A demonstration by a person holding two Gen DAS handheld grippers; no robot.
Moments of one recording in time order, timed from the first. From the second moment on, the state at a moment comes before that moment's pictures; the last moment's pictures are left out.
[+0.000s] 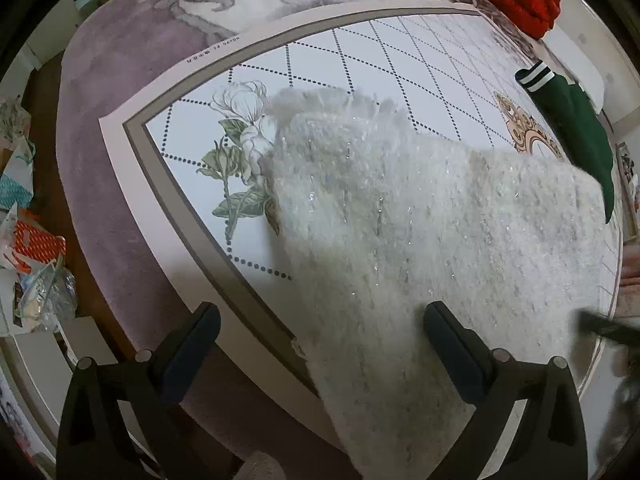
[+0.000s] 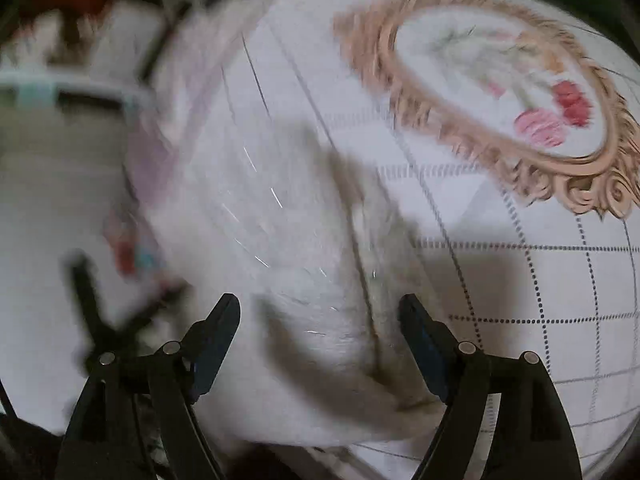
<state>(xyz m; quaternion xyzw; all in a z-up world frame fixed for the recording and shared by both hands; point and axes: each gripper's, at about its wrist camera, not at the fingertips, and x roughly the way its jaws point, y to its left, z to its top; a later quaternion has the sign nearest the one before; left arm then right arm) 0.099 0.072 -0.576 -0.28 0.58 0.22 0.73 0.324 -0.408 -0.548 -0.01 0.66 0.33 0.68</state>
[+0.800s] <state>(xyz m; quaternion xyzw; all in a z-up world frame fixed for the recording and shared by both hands) 0.107 0.066 -0.581 -0.27 0.58 0.19 0.74 0.376 -0.402 -0.589 0.11 0.71 0.30 0.63</state>
